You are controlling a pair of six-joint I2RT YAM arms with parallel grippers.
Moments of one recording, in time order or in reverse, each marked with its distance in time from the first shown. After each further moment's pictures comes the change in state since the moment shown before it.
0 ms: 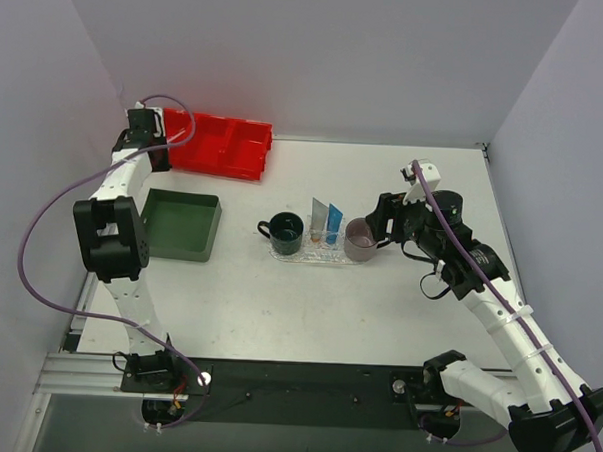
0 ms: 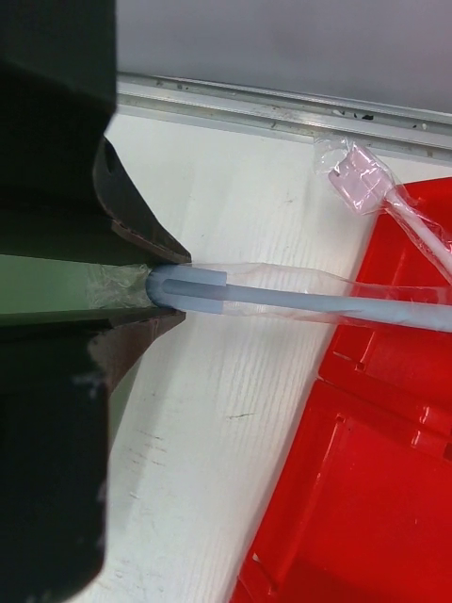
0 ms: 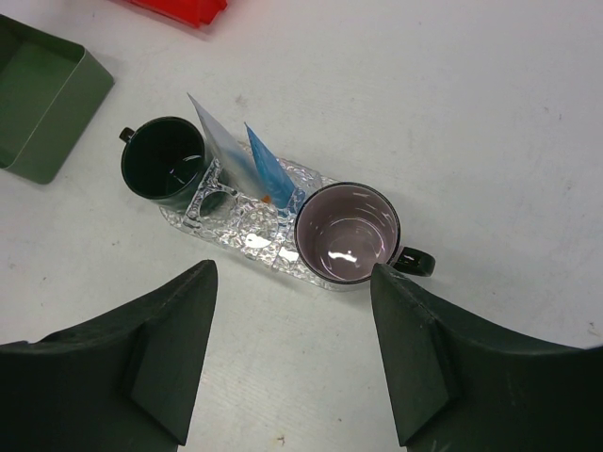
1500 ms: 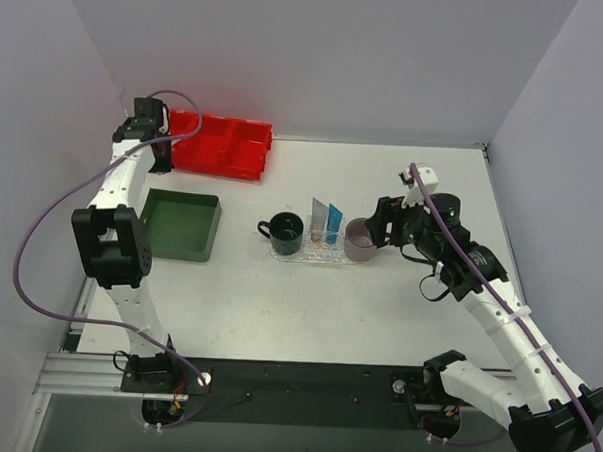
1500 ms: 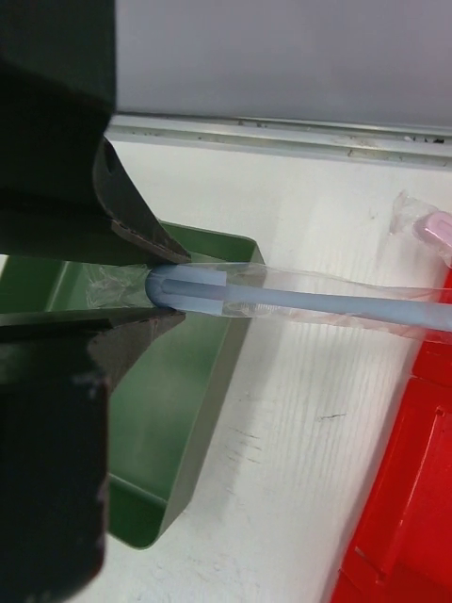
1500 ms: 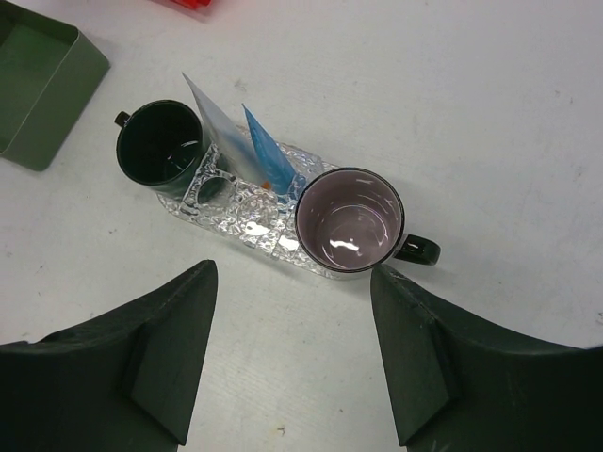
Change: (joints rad) left arm -0.062 -0.037 0.125 -0.316 -0.096 0.005; right arm 0.000 -0.002 -0.025 -0.006 -0.005 0.002
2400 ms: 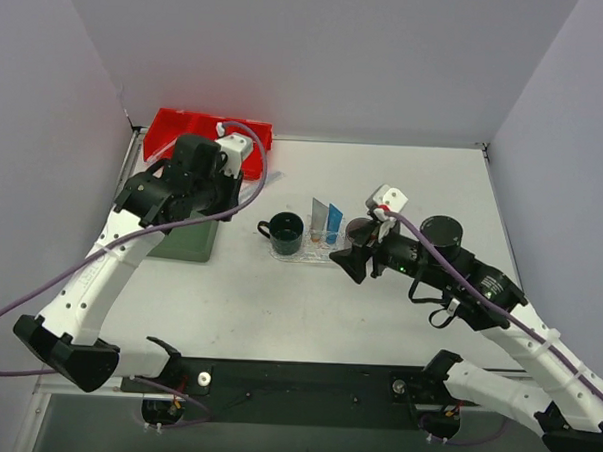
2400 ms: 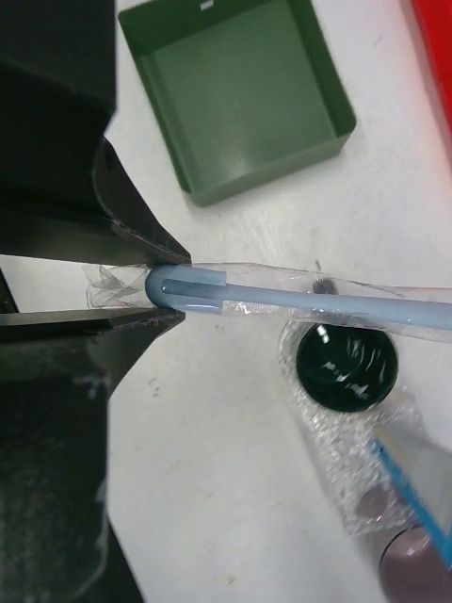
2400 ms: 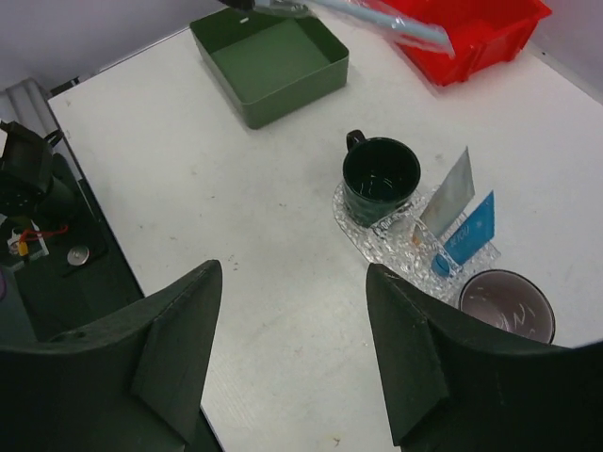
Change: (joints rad) left arm -0.536 -0.667 -0.249 -0.230 0.174 -0.058; right arm 0.338 -0.148 0.080 -0.040 -0.144 -0.131
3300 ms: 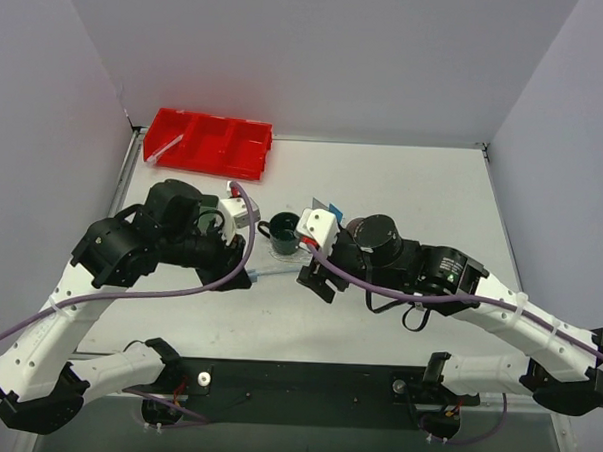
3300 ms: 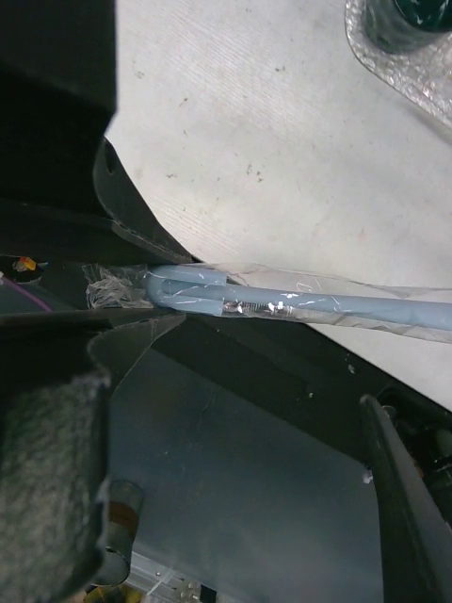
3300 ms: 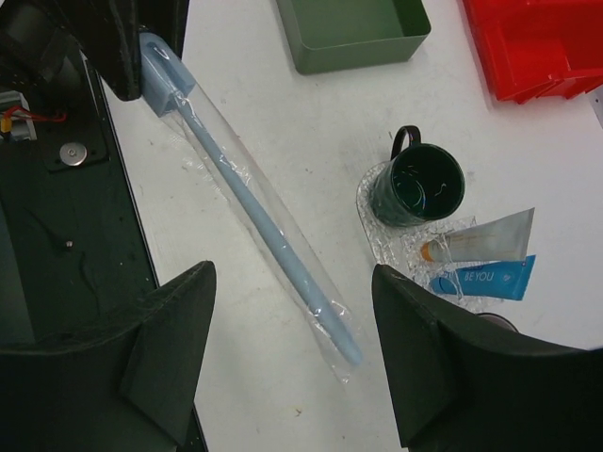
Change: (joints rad) left arm -0.201 -0.291 -0.125 -0.215 0.526 0.029; right arm 0.367 0.296 0.316 -0.235 0.180 -0.233
